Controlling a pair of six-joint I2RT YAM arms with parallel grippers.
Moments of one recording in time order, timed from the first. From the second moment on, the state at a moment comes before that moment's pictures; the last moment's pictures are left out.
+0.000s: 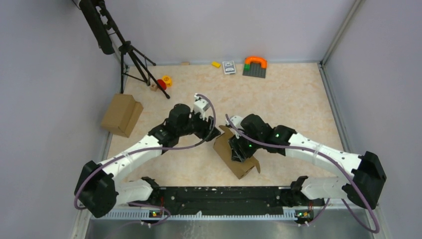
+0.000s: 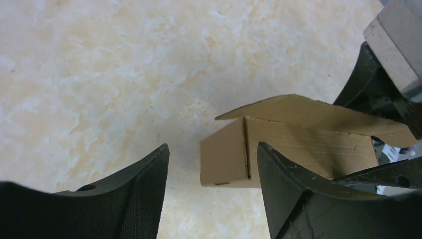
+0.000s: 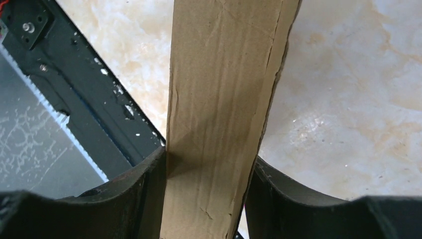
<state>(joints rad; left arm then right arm) -0.64 1.16 0.74 -0.05 0.32 -0.23 0.92 1.19 0.89 -0.60 -0.17 0.21</state>
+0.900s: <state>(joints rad) -0.65 1.26 0.80 -0.11 0.48 -0.16 0.92 1.29 0.92 -0.61 -0.23 0.10</state>
